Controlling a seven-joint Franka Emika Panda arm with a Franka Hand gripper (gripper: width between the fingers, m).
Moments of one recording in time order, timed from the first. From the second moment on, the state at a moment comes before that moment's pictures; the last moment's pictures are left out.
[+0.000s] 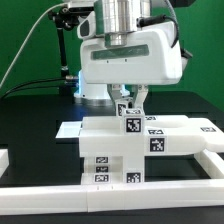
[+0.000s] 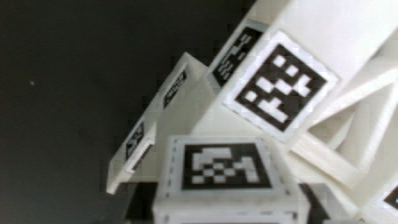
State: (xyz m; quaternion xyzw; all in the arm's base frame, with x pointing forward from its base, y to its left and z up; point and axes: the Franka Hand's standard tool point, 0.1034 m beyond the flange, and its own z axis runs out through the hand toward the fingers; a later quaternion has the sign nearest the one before) arm 0.577 0.006 0.109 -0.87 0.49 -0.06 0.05
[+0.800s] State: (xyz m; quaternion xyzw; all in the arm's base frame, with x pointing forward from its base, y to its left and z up) arm 0.575 0.008 0.110 -0.98 0.17 -0.08 0.01
